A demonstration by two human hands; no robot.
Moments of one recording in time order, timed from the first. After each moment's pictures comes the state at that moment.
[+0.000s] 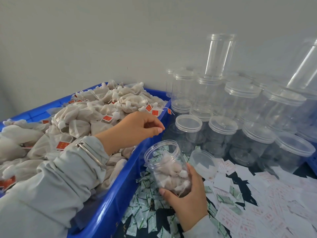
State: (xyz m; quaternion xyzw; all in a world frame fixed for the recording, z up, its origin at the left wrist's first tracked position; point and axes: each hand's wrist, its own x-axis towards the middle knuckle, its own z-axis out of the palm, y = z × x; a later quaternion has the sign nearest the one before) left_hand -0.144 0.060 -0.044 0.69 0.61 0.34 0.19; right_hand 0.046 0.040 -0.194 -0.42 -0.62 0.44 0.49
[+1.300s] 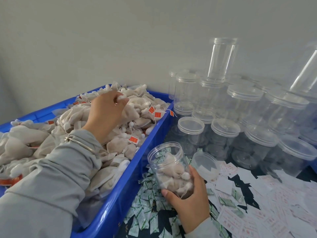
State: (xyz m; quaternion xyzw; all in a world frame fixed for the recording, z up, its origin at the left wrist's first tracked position) left_hand -0.199 0.070 -0.035 0.47 0.76 0.44 -0.10; right_hand 0.047 0.041 -0.198 -0.42 -0.62 0.45 0.49
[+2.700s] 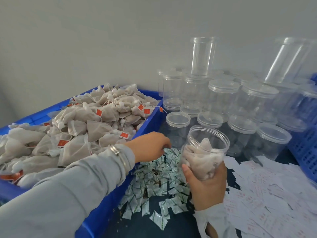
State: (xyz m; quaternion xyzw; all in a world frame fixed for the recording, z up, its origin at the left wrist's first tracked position) left_hand -0.087 0.071 -0.083 0.78 0.62 0.03 0.07; right_hand 0.092 0.043 -0.164 -0.47 -0.54 0.32 0.62
